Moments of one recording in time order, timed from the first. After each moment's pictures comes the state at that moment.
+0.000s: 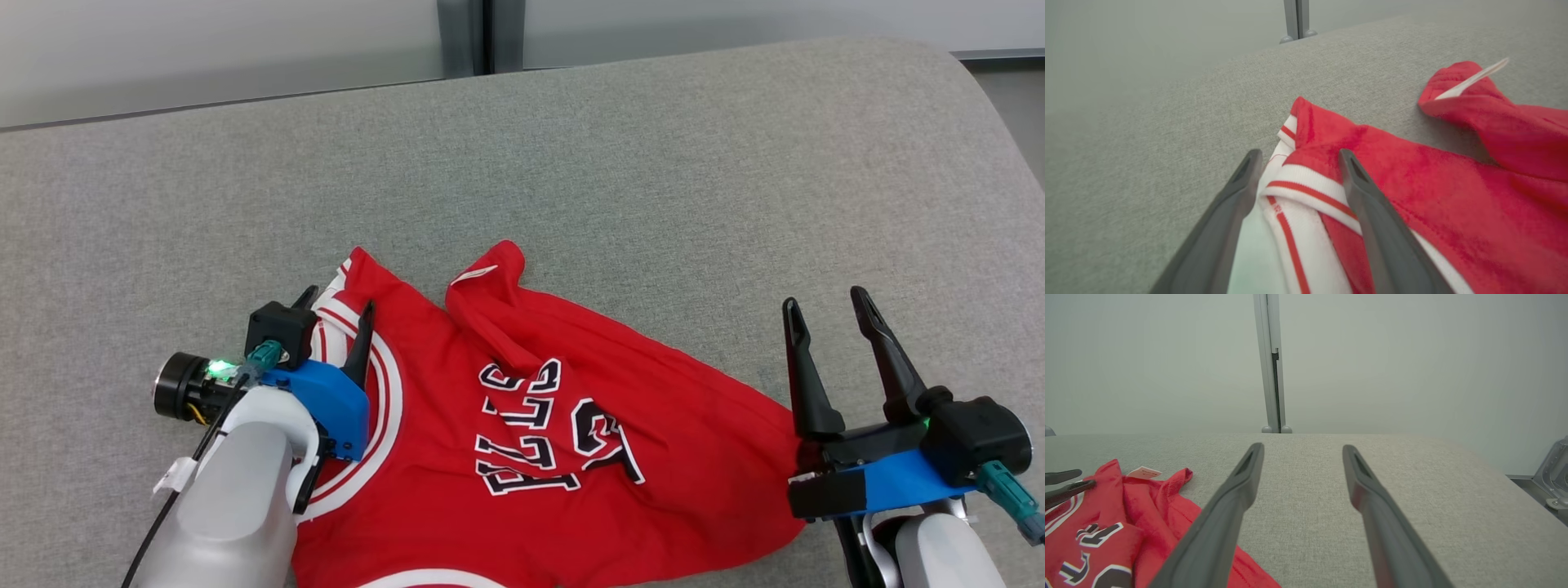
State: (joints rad) left arm -0.61 0.15 -0.34 0.93 -0.17 -0.13 -0.22; right arm -0.15 -0.05 0.01 0.10 0.09 0.13 -0.26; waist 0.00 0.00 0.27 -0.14
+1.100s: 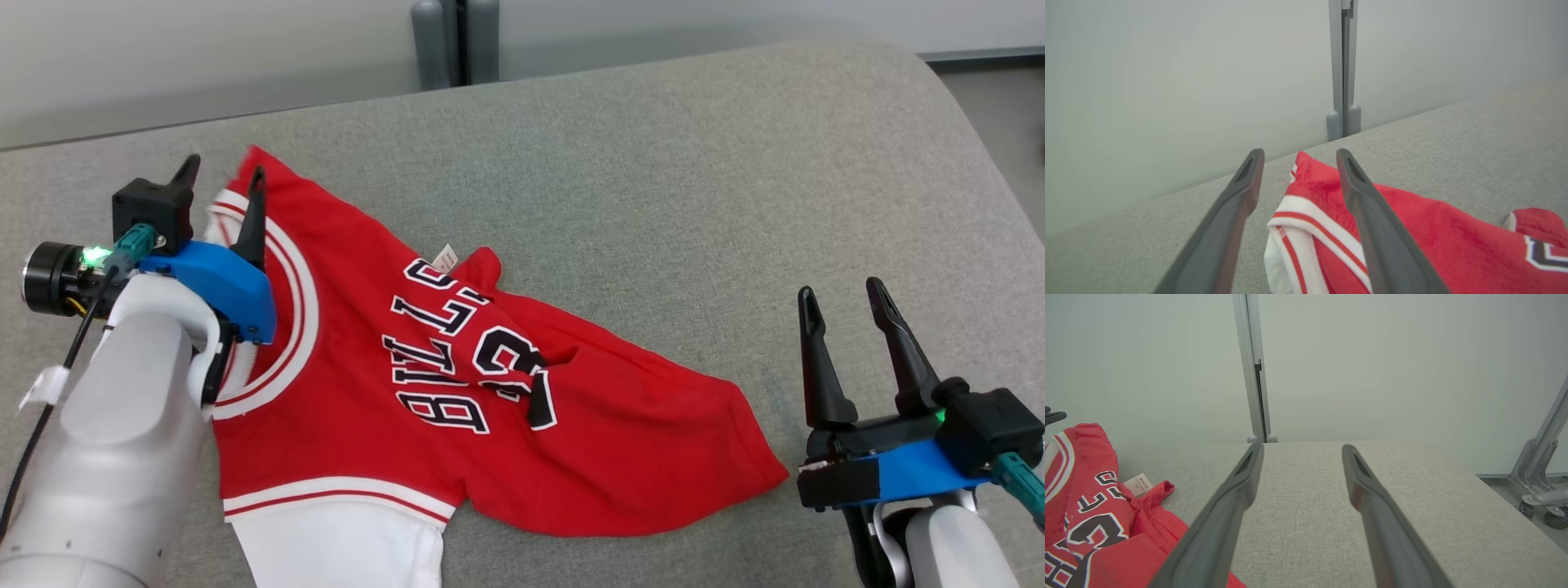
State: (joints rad) left arm -0.86 0.28 -0.46 1.06 -0.34 -0.11 -0.26; right arm -0.17 -0.05 -0.01 0.10 0.11 0.13 -0.26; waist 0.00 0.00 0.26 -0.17
